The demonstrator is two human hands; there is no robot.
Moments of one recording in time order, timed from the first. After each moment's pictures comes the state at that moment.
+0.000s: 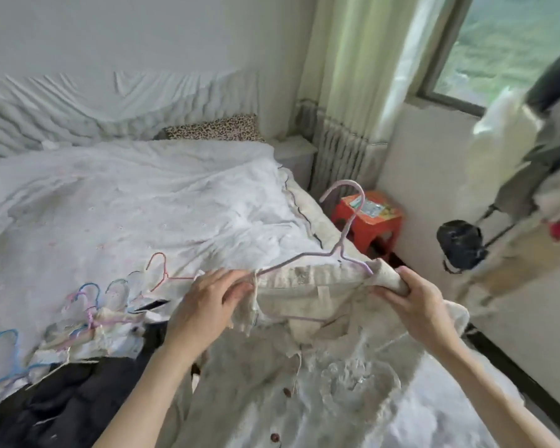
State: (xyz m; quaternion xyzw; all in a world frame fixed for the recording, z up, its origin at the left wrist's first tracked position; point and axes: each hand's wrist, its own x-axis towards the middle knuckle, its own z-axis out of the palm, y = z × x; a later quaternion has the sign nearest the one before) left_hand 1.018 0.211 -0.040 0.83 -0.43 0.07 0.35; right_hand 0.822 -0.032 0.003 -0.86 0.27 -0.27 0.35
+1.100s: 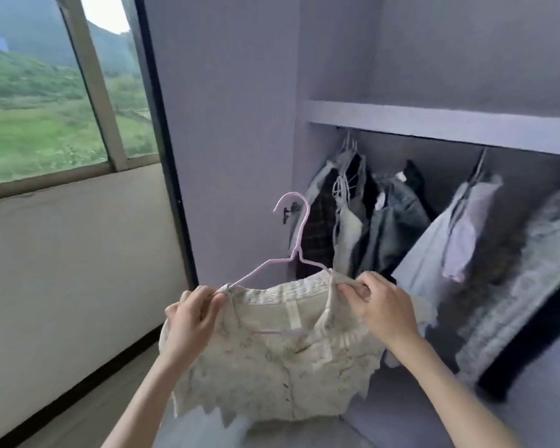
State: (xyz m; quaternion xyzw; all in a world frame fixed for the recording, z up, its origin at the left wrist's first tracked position) left_hand 0.252 -0.112 0.008 0.24 -0.85 -0.34 0.31; right_hand 0.088 0.141 0.033 -0.33 0.86 -0.31 -0.23
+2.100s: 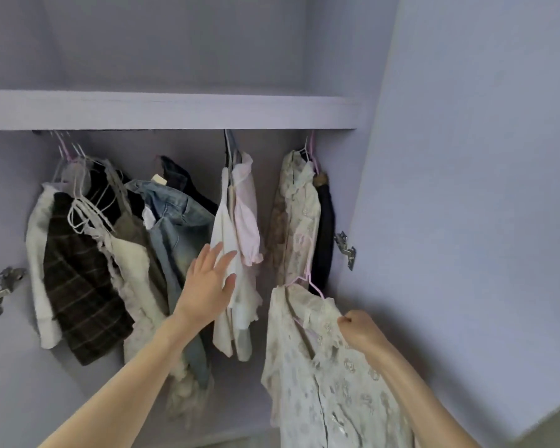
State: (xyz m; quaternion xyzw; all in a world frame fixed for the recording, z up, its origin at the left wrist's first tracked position) left_hand -0.084 0.103 0.002 -0.25 -0.93 -0.21 0.16; right_hand 0.034 0.352 -0.022 0.27 0.87 -0.41 0.02
